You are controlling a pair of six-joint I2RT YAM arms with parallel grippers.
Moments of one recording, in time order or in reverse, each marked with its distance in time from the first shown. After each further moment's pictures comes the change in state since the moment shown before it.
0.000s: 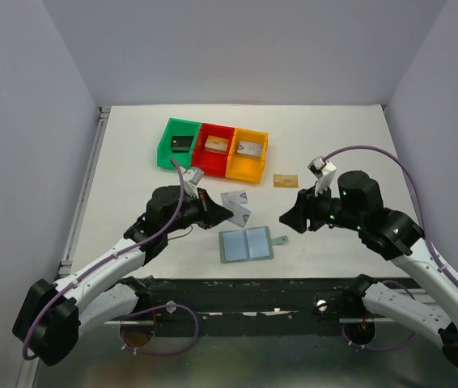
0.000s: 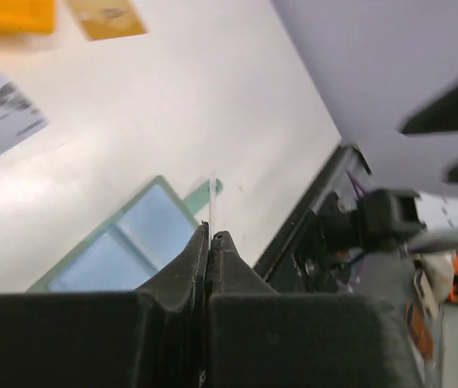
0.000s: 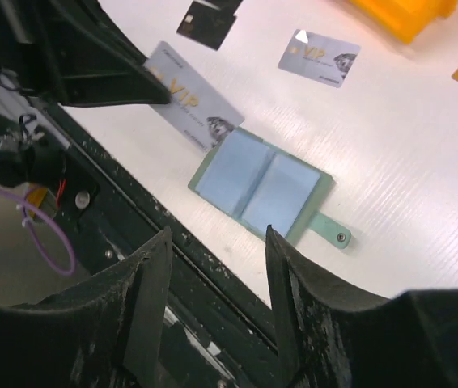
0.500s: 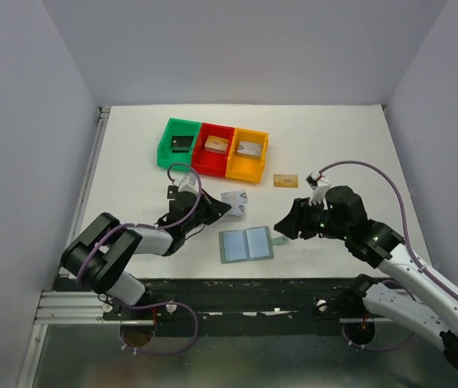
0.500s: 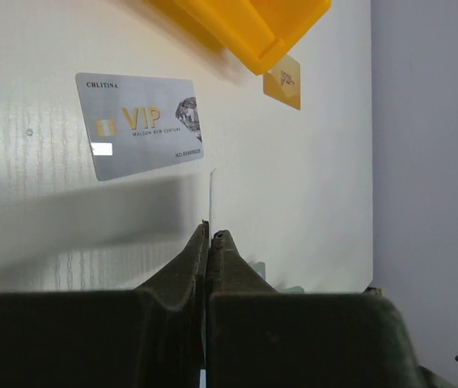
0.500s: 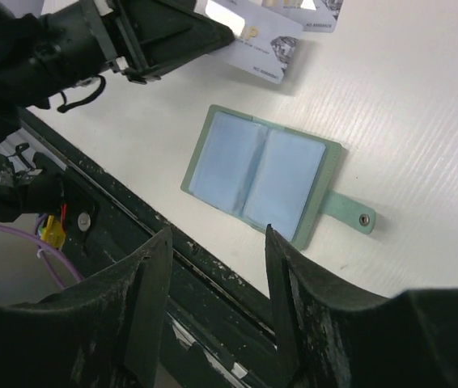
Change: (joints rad) left arm 0.005 0.530 -0.112 0.475 -0.461 -0.396; right arm 0.000 -0.092 -0.310 0.232 0.072 0.231
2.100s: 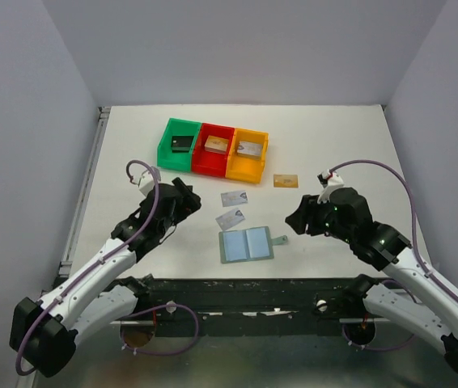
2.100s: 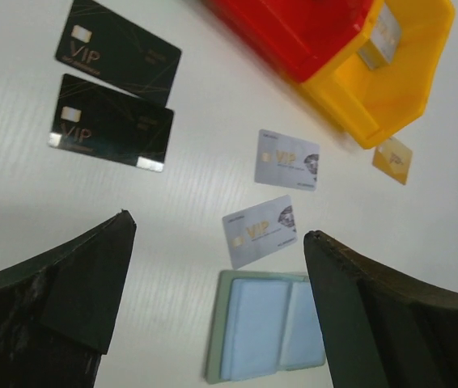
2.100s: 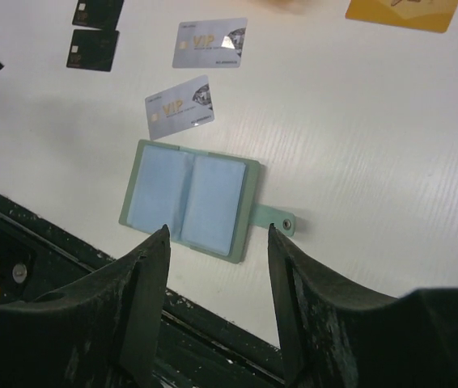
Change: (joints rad) left arm 0.032 -0.552 0.224 -1.003 -0.383 0.076; right arm 0.000 -0.038 0.018 -0.068 0.217 -0.029
